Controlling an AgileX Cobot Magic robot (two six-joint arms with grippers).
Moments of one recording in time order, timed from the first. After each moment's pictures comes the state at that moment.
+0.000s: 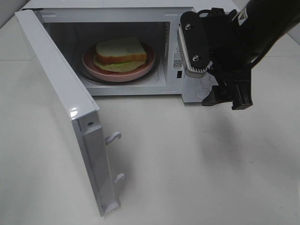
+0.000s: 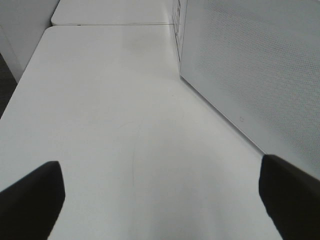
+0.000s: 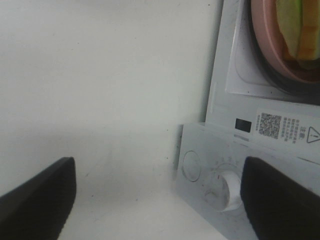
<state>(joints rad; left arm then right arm) 0.00 0.00 -0.50 -0.07 1.04 0.04 0.52 1.53 -1.11 -0.05 0.64 -1.18</state>
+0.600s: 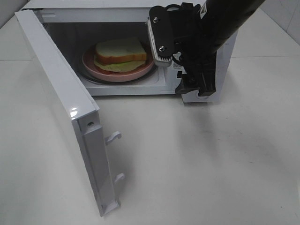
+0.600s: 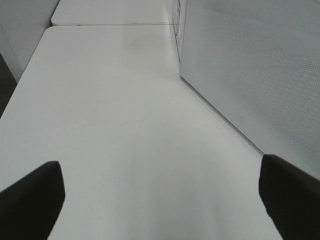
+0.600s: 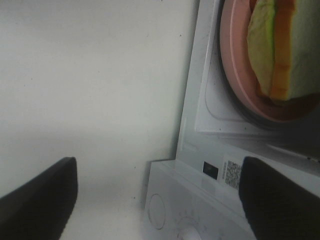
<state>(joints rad) 0.00 0.00 -0.50 -0.07 1.04 0.04 0.57 1.72 -1.29 -0.05 0.61 -1.18</state>
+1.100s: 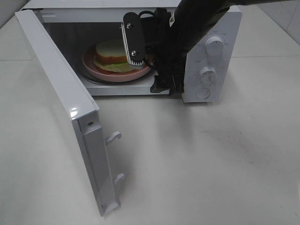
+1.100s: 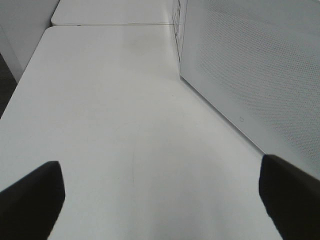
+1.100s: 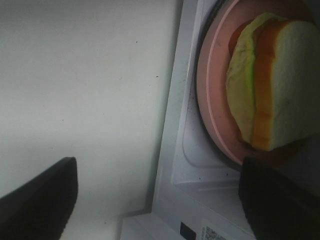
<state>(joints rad) 0.00 0.00 -0.50 -0.07 1.04 0.04 0.60 1.85 -1.38 -0.02 0.51 -1.17</state>
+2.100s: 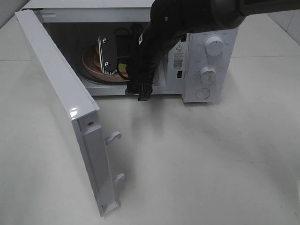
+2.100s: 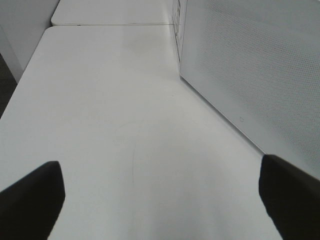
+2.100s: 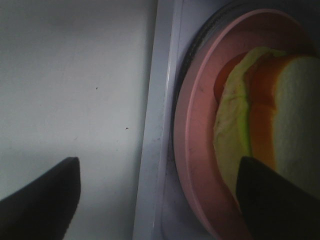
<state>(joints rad) 0.00 0.00 -0.50 -0.07 1.04 0.04 0.63 2.12 -1.59 0.00 0.39 -1.14</state>
